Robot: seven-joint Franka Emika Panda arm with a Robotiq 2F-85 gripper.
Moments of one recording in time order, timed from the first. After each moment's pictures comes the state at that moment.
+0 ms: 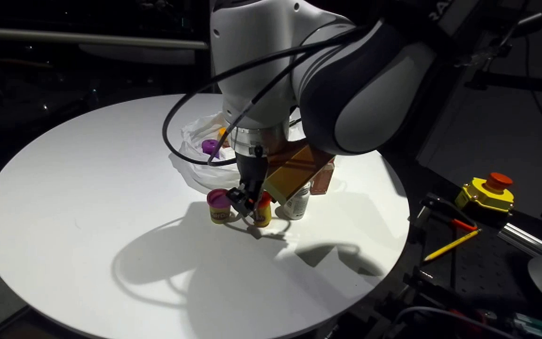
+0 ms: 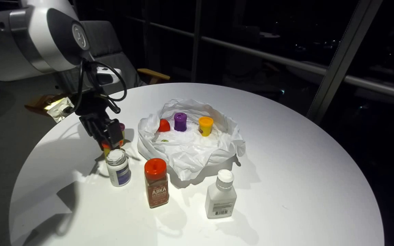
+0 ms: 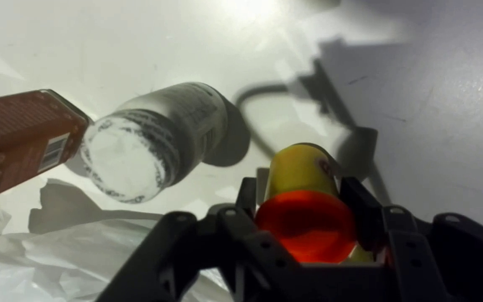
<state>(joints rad) 0.45 0.50 -0.09 -2.24 -0.46 2.64 0.86</state>
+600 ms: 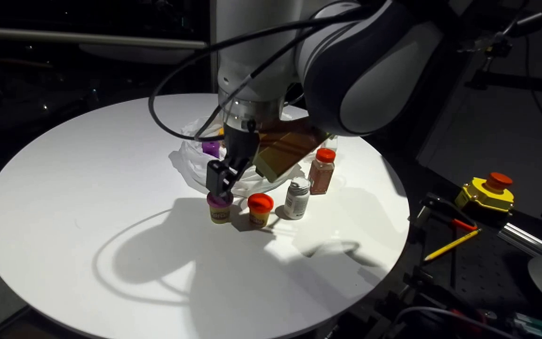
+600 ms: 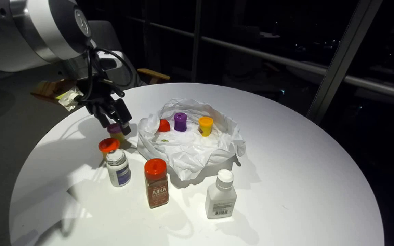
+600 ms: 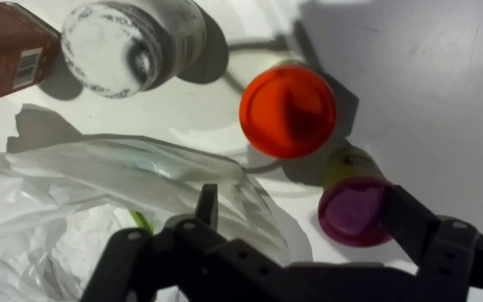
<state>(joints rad) 0.49 0.45 -0.16 -2.25 -0.51 2.77 0.87</state>
